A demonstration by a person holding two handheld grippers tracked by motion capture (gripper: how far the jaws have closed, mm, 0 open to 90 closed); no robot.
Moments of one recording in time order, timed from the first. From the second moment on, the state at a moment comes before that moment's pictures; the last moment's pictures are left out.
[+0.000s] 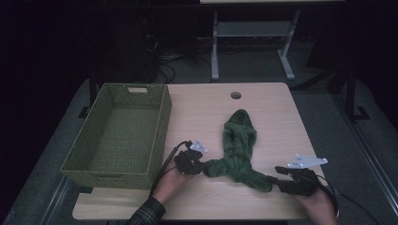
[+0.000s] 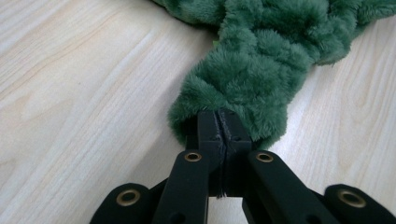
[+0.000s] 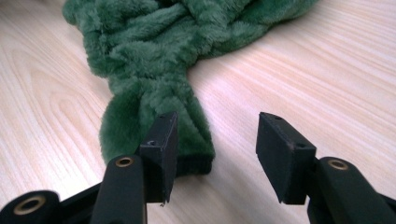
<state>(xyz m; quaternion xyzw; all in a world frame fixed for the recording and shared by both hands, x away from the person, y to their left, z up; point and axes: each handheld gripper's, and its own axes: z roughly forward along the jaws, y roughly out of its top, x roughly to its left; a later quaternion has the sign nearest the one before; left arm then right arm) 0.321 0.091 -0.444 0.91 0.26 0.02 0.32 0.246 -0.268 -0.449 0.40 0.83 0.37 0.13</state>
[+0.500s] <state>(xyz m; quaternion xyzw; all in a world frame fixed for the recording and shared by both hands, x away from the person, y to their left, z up) 0.313 0.095 -0.417 0.89 0.26 0.03 0.36 0.244 -0.269 -0.447 0.39 0.83 0.37 0.14</state>
